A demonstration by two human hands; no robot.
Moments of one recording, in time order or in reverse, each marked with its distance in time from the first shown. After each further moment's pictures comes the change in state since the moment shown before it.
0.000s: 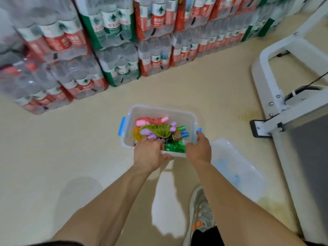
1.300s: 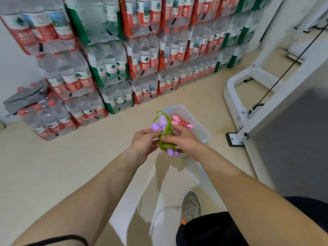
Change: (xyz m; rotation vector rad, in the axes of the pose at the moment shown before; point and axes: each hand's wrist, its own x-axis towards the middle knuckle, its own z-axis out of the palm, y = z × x) left_hand -0.053 0.071 -0.153 -1.576 -0.106 -0.349; right_hand -0.088 -0.095 -0.129 0.312 -0.532 -0.276
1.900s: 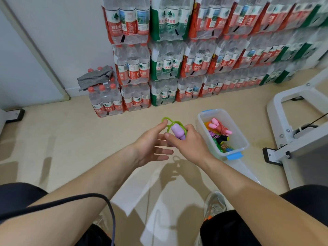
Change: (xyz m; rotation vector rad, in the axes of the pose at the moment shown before) left_hand -0.119 0.030 -0.124 0.052 -0.008 -0.181; right_hand -0.047 -0.044 0.141 -0.464 0.117 -0.164
